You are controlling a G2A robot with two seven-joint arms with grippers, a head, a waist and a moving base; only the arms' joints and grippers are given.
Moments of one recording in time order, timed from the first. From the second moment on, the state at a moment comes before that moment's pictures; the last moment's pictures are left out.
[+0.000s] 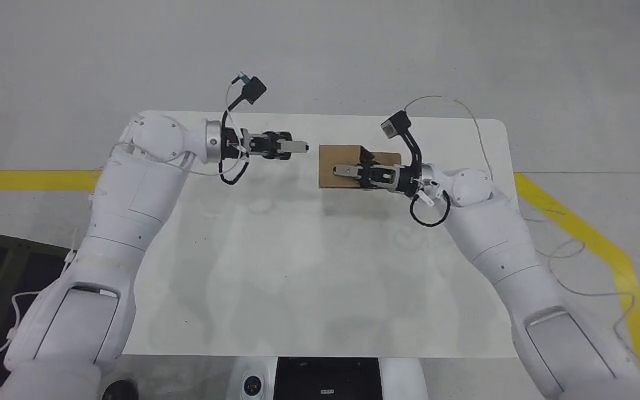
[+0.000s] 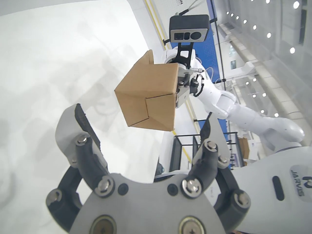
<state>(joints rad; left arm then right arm) 0.50 -1.16 -1.03 -0.98 -0.17 -0.52 -1.23 -0.61 -1.28 0.88 -0.87 0.54 -0.67 1.13</state>
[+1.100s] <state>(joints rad) 0.65 -1.03 -1.02 -1.17 0.62 -1.01 -0.79 -0.43 -1.48 0.68 -0.43 0.43 -0.69 1.00</state>
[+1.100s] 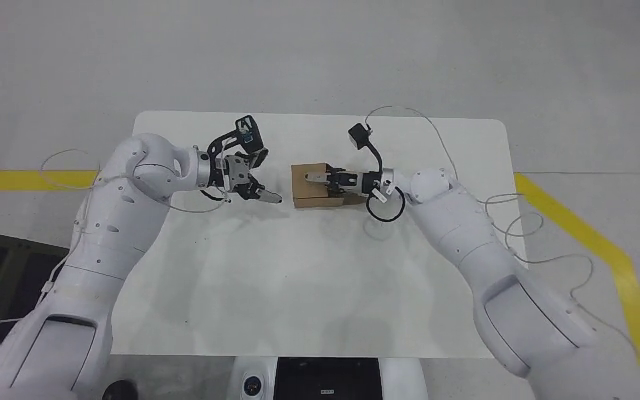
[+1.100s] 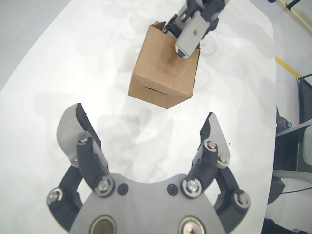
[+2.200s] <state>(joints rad) 0.53 -1.12 -0.78 -1.01 0.79 -0.94 -0.45 -0.50 -1.27 0.91 -0.74 0.38 -0.69 1.13</state>
